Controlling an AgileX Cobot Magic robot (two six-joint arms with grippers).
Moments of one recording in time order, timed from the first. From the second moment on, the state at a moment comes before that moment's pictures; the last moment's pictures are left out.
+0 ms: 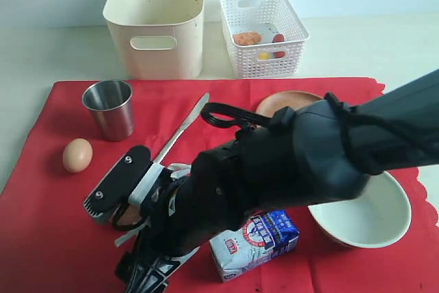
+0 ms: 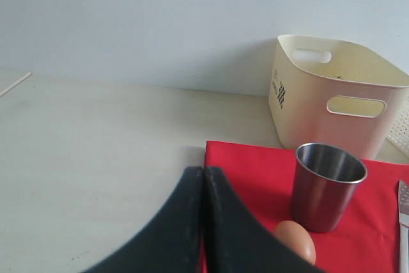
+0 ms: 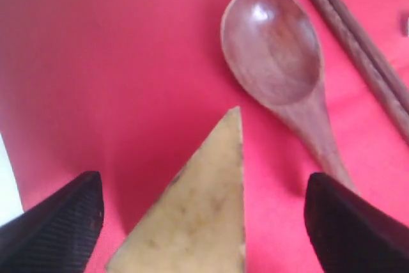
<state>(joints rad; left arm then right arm) -0.01 0.01 0.00 0.02 0.21 -0.11 1.21 1.93 -0.95 0.48 0.24 -0.46</state>
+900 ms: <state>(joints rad) -0.01 0.01 0.00 0.02 0.21 -0.11 1.21 1.83 -0.98 0.42 0.31 -0.47</state>
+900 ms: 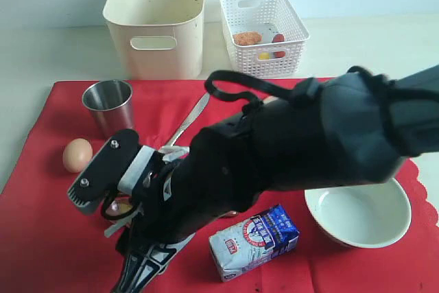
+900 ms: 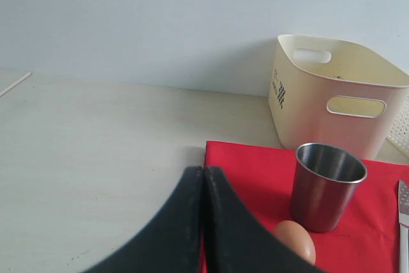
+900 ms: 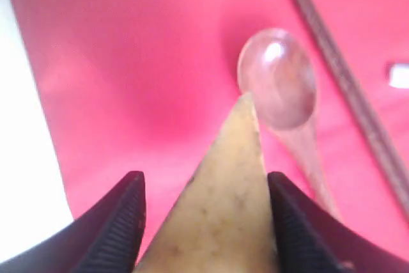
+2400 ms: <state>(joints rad) -0.01 0.01 0.00 0.02 0.21 -0.11 0.51 2.26 -1.46 0.44 -0.29 -0.51</state>
